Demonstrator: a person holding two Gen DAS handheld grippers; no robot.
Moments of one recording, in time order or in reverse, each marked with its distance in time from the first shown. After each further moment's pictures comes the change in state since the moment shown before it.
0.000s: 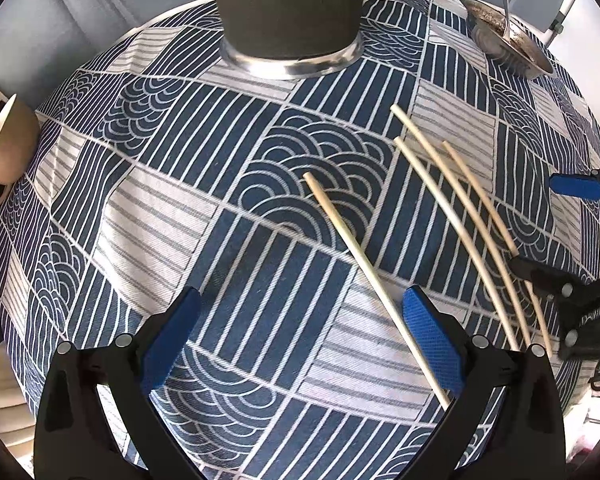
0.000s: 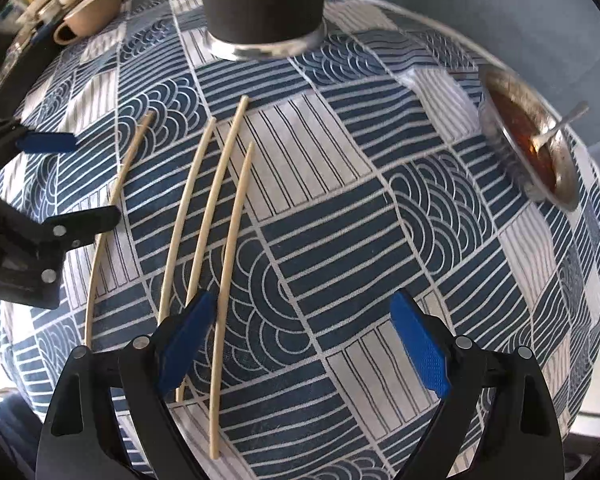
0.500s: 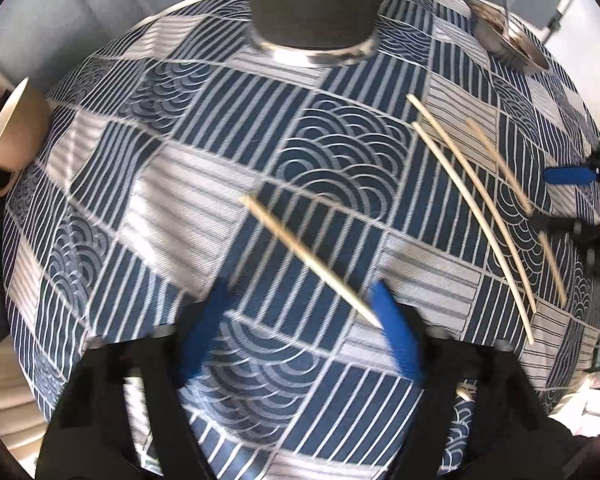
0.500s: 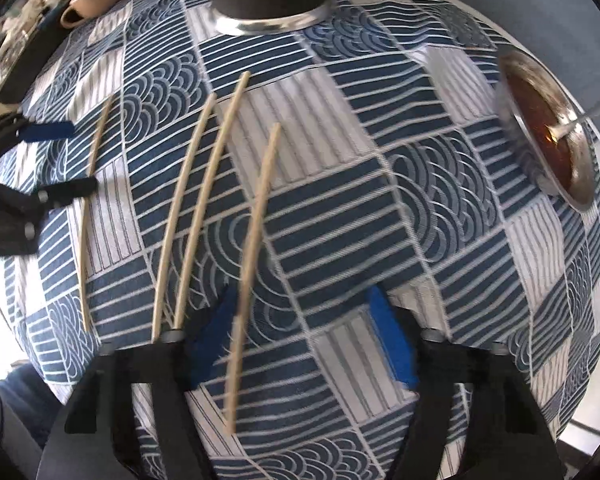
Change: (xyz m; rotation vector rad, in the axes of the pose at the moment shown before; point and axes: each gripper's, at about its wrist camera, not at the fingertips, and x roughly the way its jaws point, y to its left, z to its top) left arm -0.022 0.031 -0.019 -0.011 0.027 -0.017; right arm -0.007 -0.020 -0.005 -0.043 0.058 0.048
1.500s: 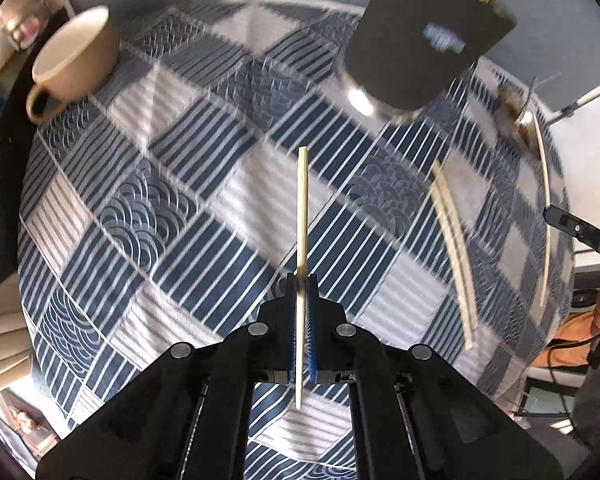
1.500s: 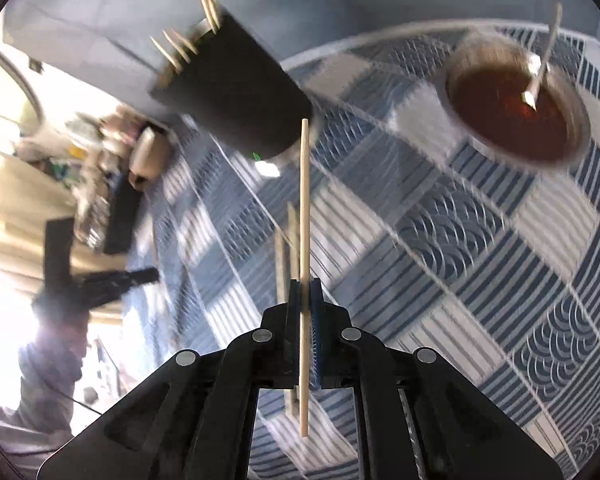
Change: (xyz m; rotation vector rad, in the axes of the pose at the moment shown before) left arm -0.094 0.104 -0.013 -0.236 0.041 -0.151; right arm -0.087 -0.065 0.018 0.351 -0.293 0.500
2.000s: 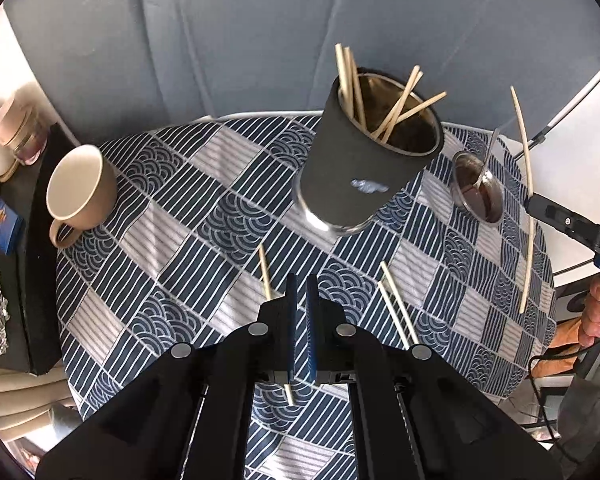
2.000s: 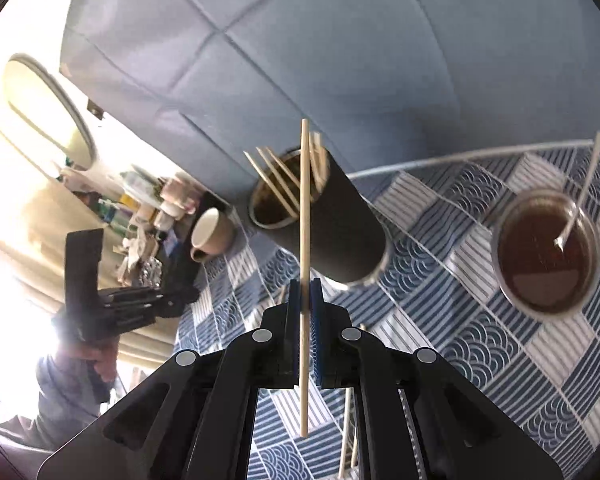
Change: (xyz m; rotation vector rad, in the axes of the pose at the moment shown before) left arm -0.046 -0.075 0.089 0.096 -0.173 0.007; right arm -0.039 0.064 0.066 -0.108 -0.183 0.094
